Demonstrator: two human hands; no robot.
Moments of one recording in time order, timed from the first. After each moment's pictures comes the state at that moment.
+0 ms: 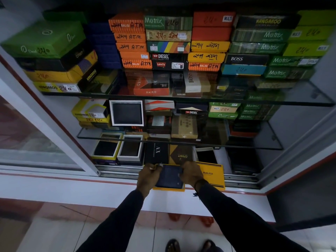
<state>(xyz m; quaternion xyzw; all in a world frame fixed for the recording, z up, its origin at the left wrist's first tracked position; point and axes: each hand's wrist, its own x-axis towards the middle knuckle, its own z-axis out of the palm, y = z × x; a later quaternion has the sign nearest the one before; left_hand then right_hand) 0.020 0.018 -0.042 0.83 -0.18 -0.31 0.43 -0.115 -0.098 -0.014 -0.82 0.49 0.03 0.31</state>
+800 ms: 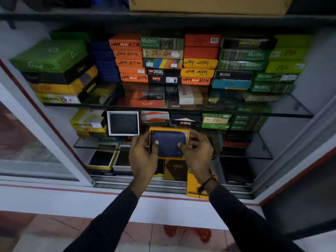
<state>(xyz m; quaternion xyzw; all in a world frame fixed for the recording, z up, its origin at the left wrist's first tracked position) 0.007 -0.009 0.096 0.77 -0.34 0.03 0.54 -0.120 -0.114 0.104 -0.68 0.45 -0.44 0.38</state>
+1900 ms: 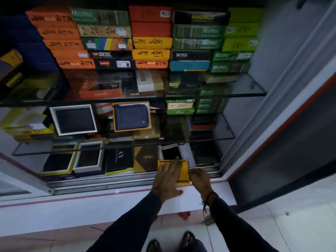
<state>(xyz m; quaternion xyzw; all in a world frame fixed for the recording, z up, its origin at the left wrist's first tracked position) -0.122 -0.076 -0.056 0.70 -0.71 -0.11 0.02 -0.265 -0.134 -0.026 -0.60 0.62 -0.19 0.47</state>
